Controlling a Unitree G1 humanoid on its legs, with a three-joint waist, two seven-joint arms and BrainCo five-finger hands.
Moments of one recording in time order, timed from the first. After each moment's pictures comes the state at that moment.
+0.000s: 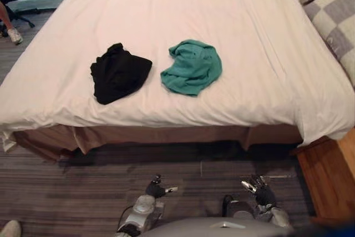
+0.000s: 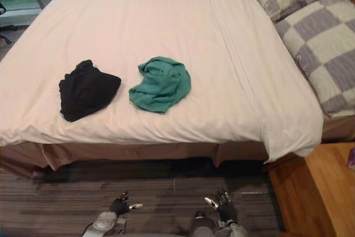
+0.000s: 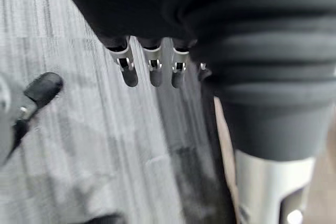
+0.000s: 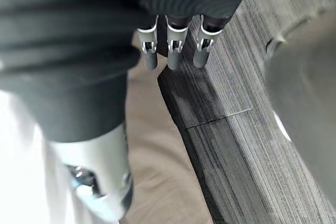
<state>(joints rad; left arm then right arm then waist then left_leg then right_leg) -0.01 0.07 -0.24 1.05 -0.07 -0.06 0.09 0.12 -0.06 -0.10 1.02 0.36 -0.37 0.23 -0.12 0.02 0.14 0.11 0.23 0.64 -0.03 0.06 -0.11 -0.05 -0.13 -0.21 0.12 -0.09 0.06</state>
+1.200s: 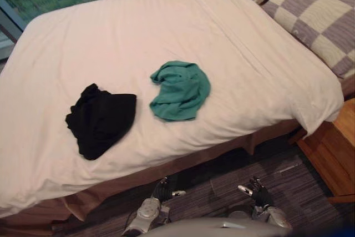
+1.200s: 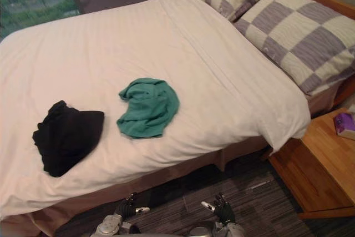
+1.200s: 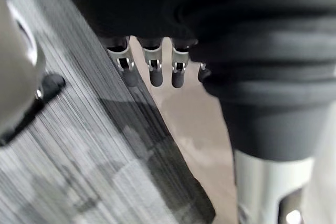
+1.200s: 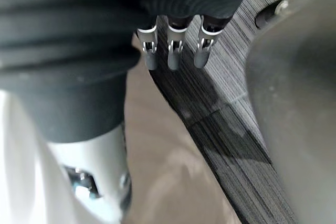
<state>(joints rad) -0.01 0.08 -0.31 1.08 -0.09 -0.18 0.01 0.06 -0.07 -0.12 1.07 0.24 -0.32 0.14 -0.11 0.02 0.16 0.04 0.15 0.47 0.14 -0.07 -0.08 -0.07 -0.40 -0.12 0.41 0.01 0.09</state>
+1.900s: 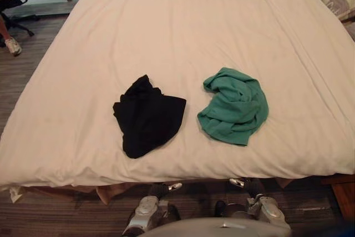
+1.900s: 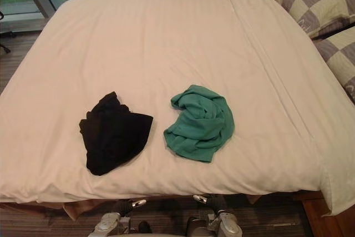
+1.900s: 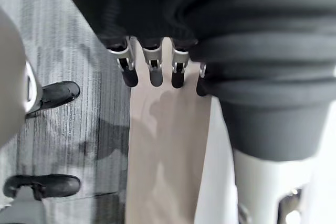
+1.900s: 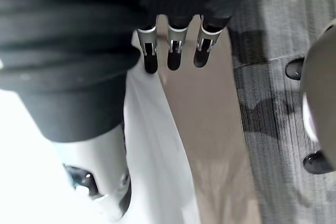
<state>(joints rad) 0.03 0.02 -0.07 1.01 -0.23 -0.12 0.03 0.03 -0.07 0.06 1.04 0.37 -0.30 0.06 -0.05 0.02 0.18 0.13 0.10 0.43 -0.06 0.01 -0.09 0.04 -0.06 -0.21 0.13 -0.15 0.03</state>
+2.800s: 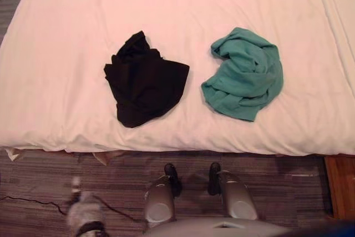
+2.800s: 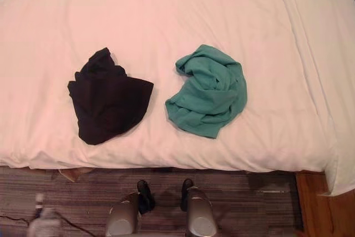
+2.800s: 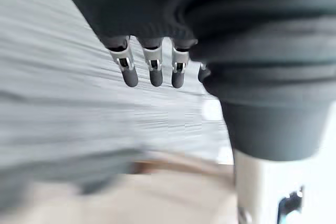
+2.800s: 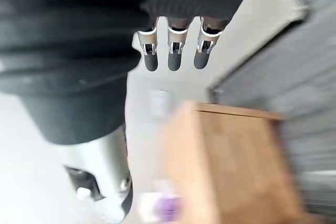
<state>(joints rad) -0.04 0.36 0.86 0.87 -0.85 -0.12 0.29 0.13 -0.25 -0.98 0.78 0.87 -0.46 -0.54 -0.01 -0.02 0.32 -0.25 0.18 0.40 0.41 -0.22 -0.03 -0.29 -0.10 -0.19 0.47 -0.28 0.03</state>
